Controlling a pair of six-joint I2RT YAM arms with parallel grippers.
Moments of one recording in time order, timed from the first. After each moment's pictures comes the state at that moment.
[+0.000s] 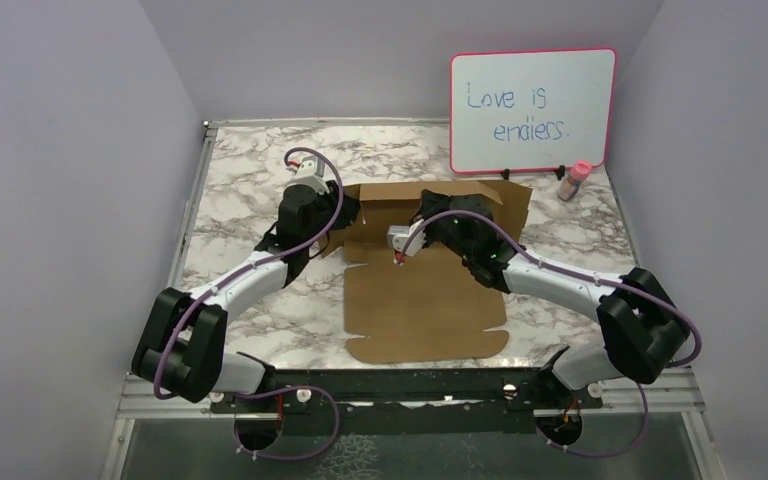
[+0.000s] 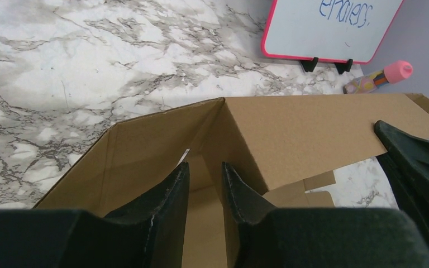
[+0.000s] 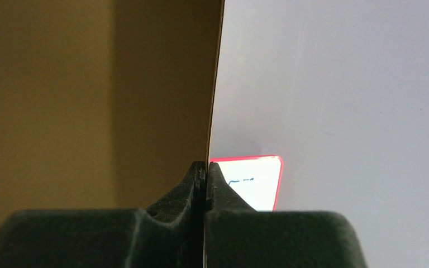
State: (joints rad) left arm -0.41 1.36 0.71 0.37 0.09 -0.57; right arm 0.72 1.45 0.82 0.34 0.03 -1.50
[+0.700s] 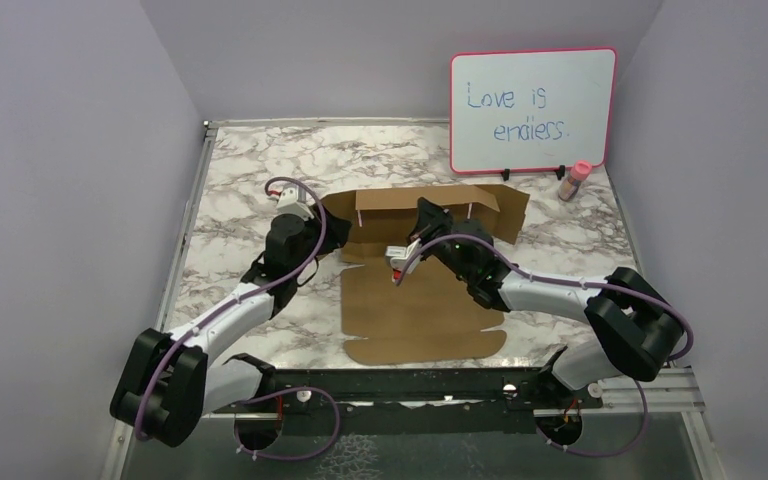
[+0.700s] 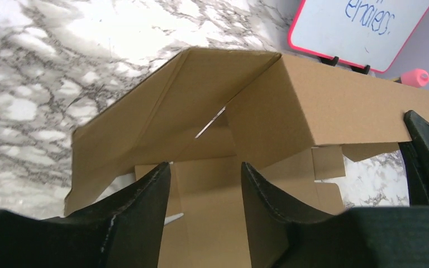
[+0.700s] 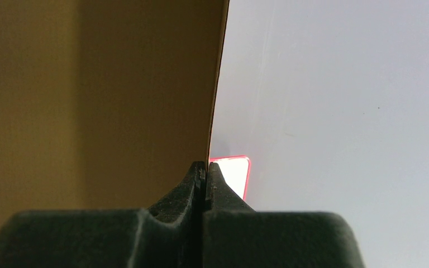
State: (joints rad) left arm -0.42 1.17 0.51 0.38 -0.02 -0.63; right arm 0.79 1.47 0.64 0.67 0.11 -1.63
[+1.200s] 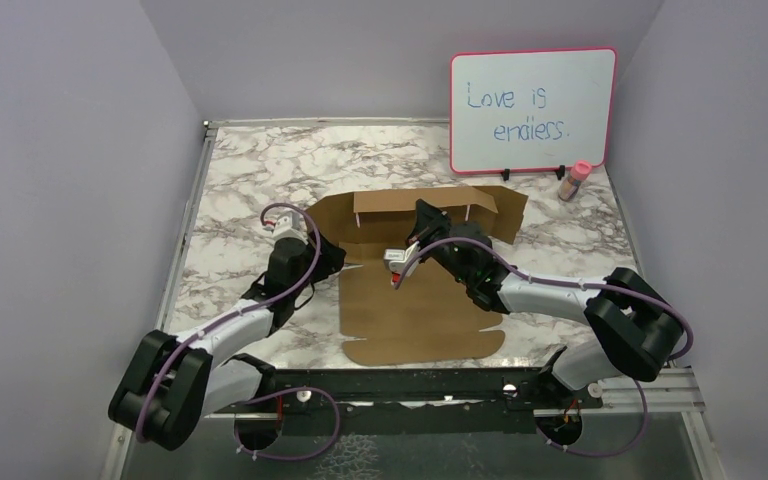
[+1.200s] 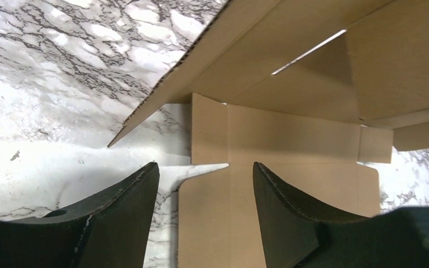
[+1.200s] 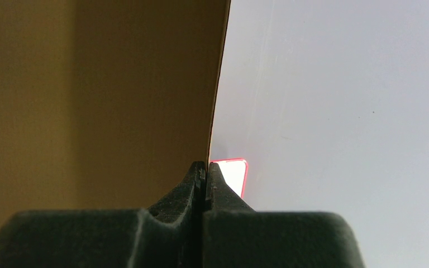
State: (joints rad) left arm -0.42 1.10 0.32 0.33 -0.08 -0.76; right arm 0.81 1.47 0.64 0.68 0.12 -1.65
